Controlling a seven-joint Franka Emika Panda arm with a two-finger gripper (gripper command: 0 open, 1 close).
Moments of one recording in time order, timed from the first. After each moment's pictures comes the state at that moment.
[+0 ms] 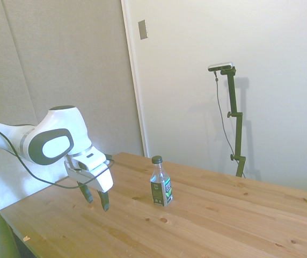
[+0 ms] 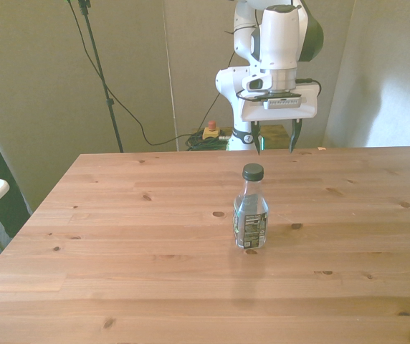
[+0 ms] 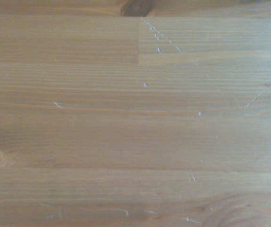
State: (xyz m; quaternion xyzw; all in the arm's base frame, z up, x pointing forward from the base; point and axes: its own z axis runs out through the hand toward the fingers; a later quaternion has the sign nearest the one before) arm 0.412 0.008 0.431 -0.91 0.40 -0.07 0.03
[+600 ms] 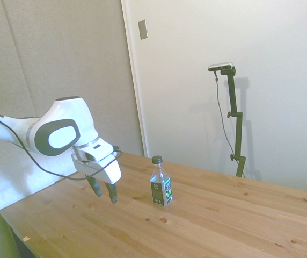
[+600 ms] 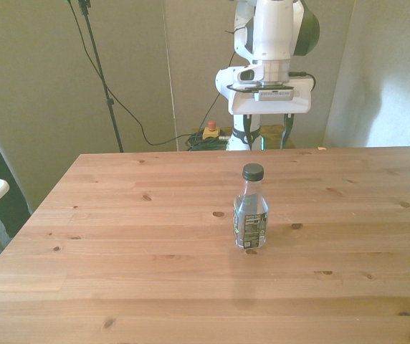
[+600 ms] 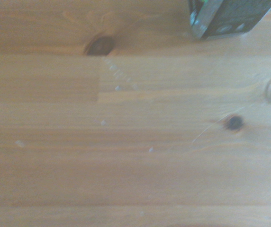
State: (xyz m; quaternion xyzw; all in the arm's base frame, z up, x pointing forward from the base) arm 0.443 -0.036 0.471 -0.91 0.41 -0.10 0.02
